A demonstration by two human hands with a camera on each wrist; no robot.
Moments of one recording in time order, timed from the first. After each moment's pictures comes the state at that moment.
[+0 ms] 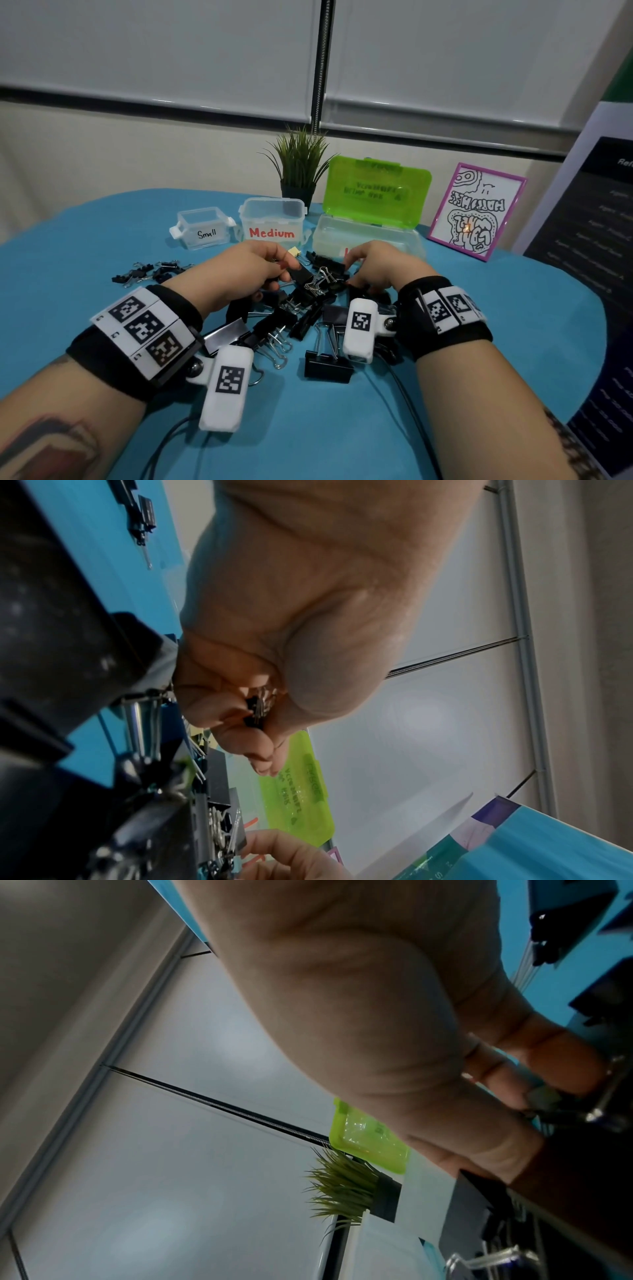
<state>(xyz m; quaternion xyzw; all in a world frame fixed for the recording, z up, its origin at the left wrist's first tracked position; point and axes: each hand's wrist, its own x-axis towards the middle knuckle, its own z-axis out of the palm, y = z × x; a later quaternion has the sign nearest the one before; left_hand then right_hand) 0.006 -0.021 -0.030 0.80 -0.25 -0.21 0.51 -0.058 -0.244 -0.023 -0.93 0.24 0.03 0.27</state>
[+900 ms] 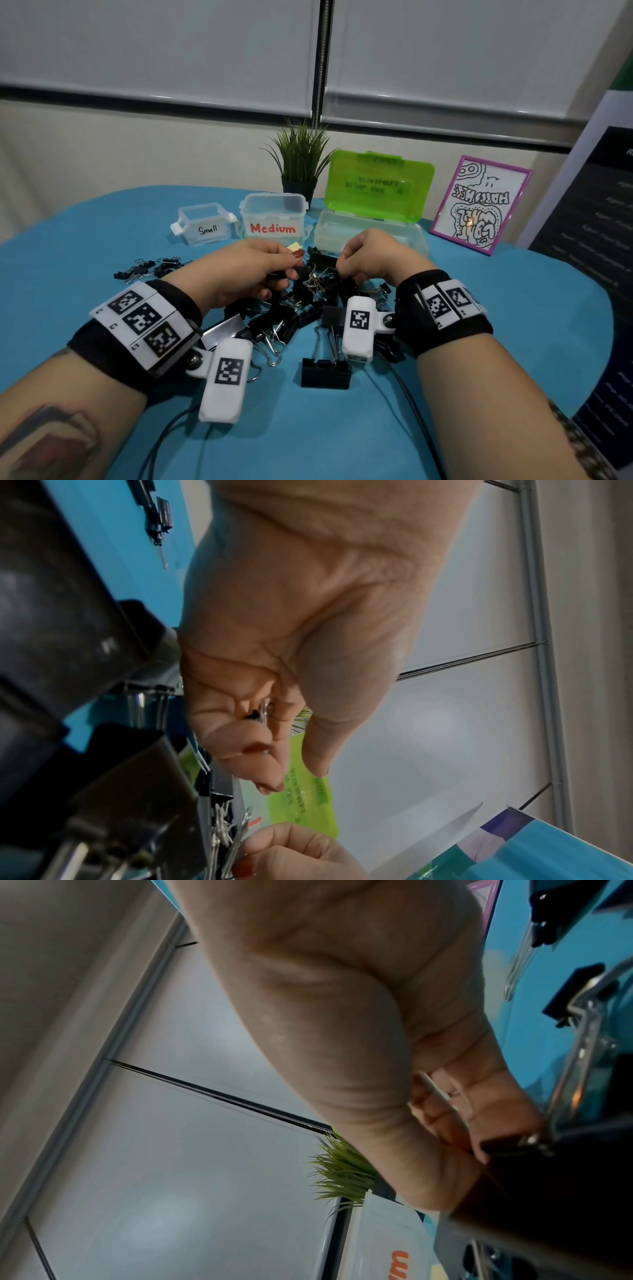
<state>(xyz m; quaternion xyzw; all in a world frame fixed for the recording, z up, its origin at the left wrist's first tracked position) 0.003 -0.024 -0.029 0.73 -0.21 -0.29 0.58 -0.054 -0.234 -0.023 -0.89 0.21 -0.02 0.39</state>
